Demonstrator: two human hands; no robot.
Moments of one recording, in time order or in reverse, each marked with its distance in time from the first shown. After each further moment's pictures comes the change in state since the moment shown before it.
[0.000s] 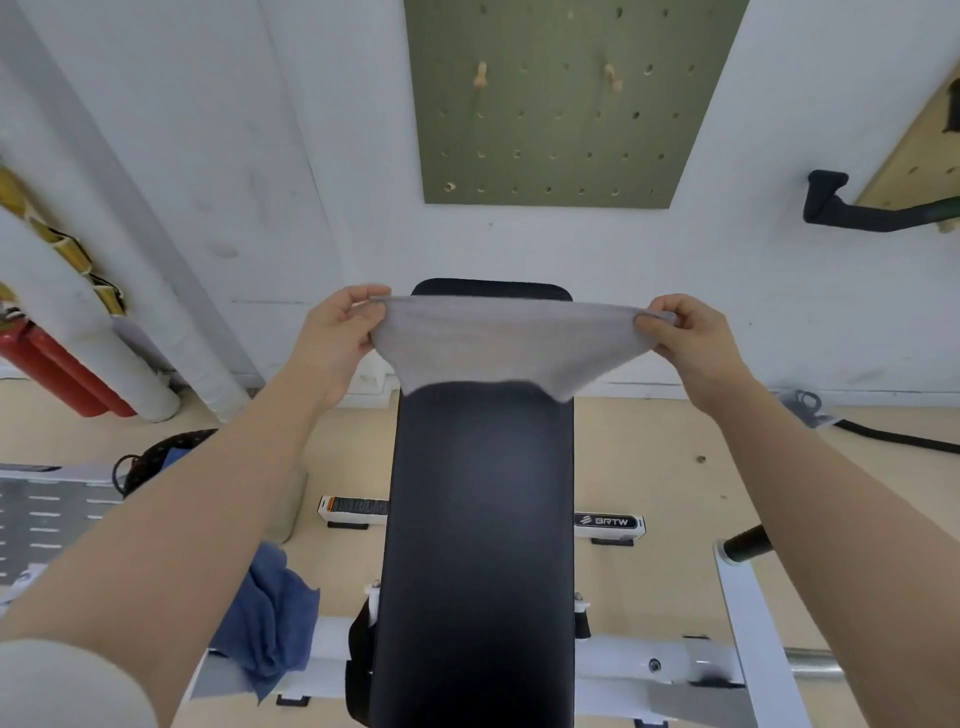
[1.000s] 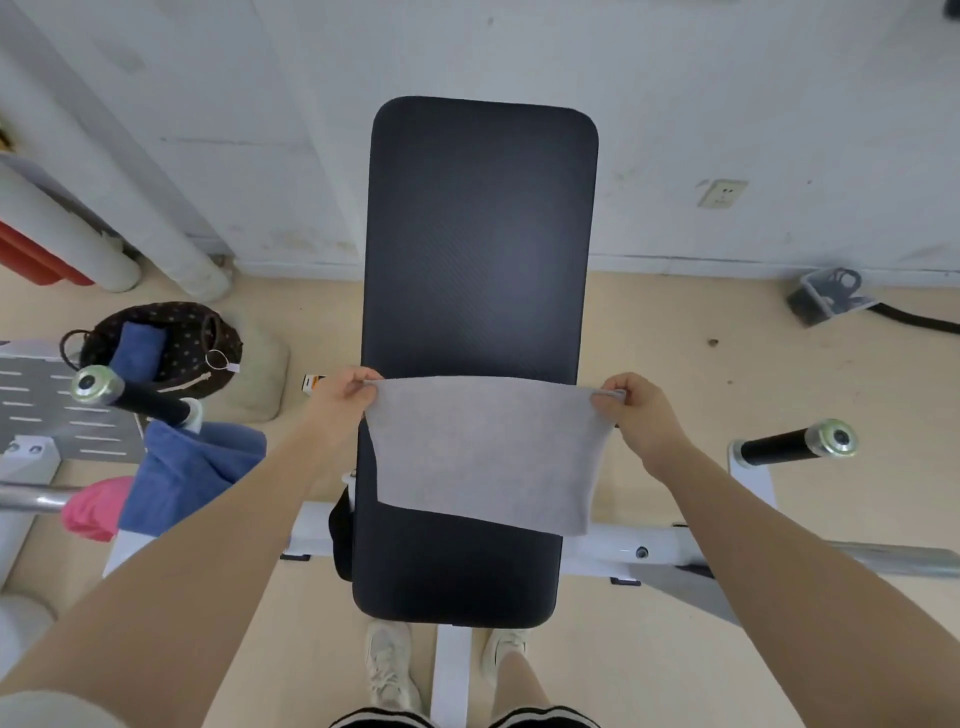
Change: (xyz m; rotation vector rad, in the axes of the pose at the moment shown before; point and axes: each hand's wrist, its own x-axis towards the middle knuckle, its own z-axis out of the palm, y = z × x) left_hand -0.061 -0.218 -0.017 0.453 -0.019 -0.416; right_hand -0.069 0.212 0.019 -0.264 -0.076 0.502
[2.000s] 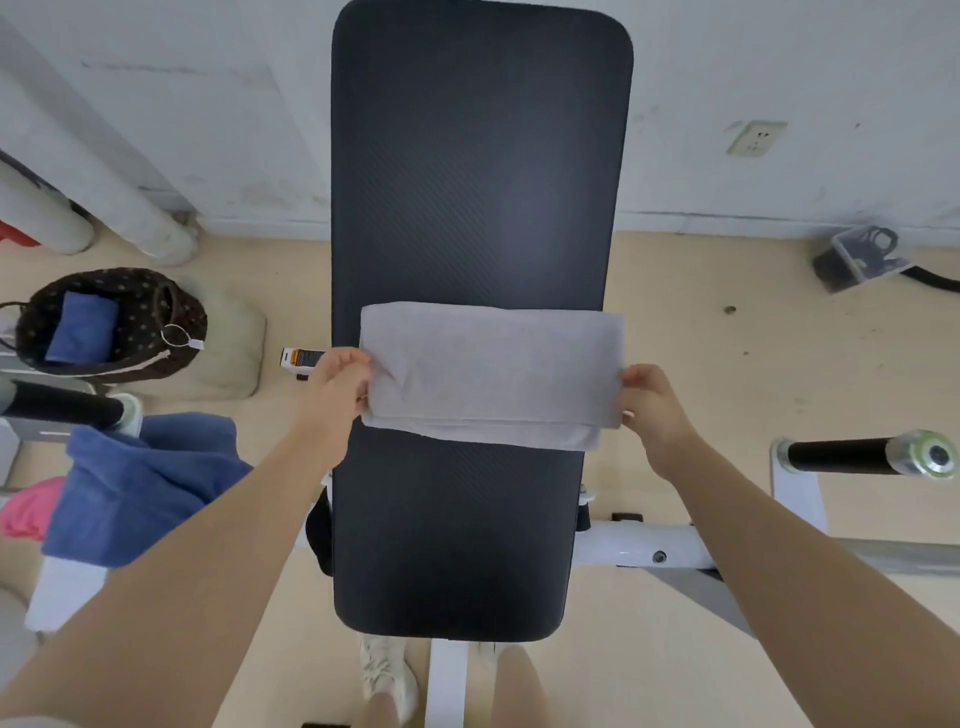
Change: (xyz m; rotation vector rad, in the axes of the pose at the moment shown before) left_hand 0.052 -0.029 0.034 -0.295 0.039 -0.226; right_hand 0.056 0.037 0.022 0.223 0.006 0.224
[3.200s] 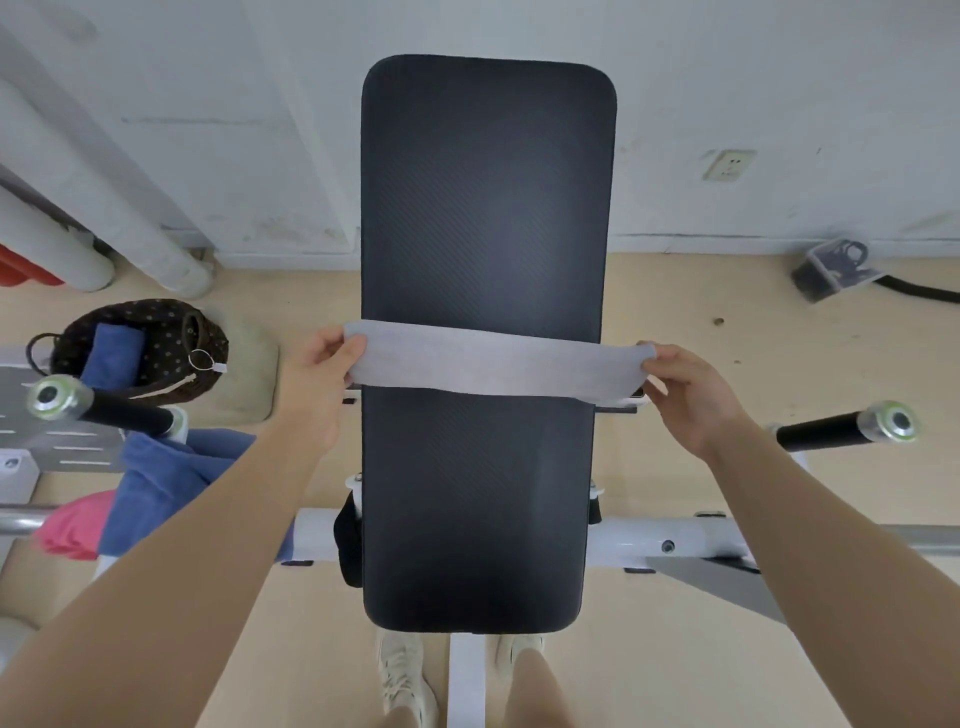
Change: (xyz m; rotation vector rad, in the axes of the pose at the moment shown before) left_hand -0.024 0.035 -0.034 -0.142 0.036 0.228; right_hand -0.045 -0.035 -0.019 0.349 -0.120 -0.118
